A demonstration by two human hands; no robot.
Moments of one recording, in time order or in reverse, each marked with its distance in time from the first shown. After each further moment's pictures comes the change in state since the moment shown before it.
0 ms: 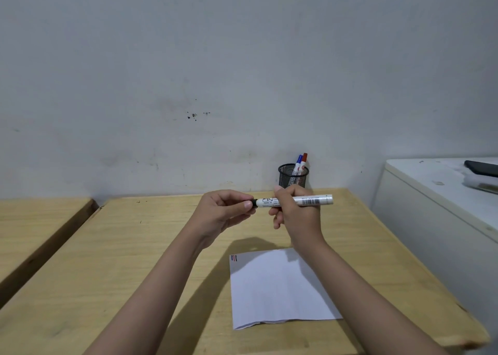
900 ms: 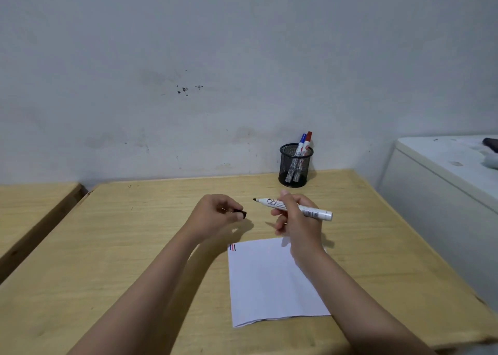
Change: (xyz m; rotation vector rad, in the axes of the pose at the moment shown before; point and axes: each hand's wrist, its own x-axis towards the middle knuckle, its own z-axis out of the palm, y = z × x) left_hand 0.033 -0.061 -0.040 0.632 0.093 -0.070; right_hand 0.001 0.056 -0.008 0.084 0.159 0.265
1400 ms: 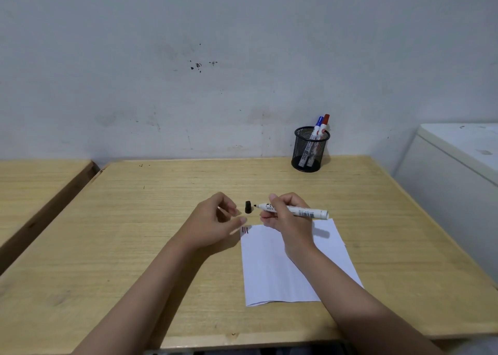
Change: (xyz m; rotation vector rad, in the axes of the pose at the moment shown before) left_hand -0.038 -0.032 -0.009 0.223 0.043 0.036; right_hand -0.007 0.045 0.015 -0.036 -0.092 0.064
